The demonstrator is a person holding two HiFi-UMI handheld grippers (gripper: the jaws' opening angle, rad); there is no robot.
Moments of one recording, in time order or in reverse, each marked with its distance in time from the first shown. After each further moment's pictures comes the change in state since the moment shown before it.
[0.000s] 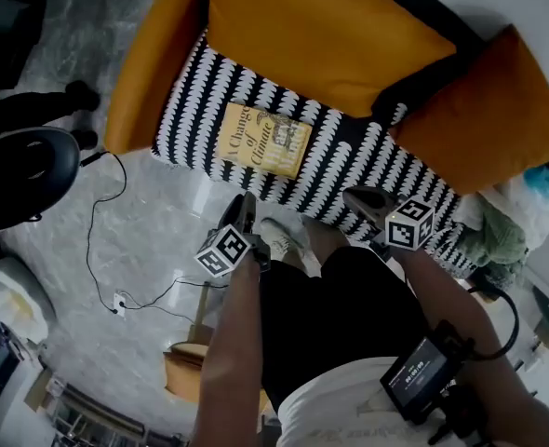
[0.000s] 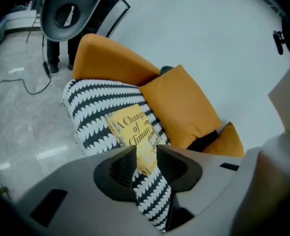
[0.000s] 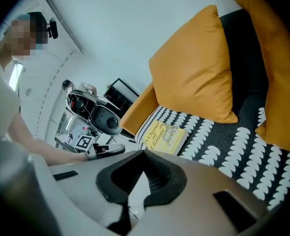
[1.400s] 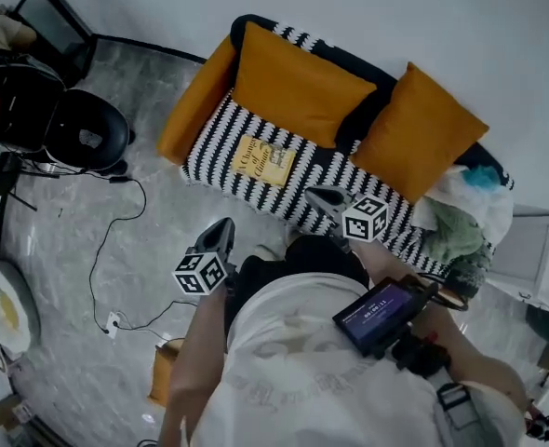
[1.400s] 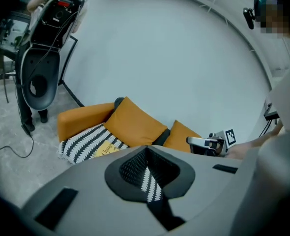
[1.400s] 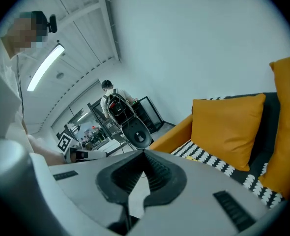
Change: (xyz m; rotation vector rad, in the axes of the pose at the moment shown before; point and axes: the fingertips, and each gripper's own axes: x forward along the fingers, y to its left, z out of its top) left arm -0.307 -0.140 0.030 0.455 -0.131 -0.262; right arm -0.105 0.252 0.051 -0.330 -0.246 0.060
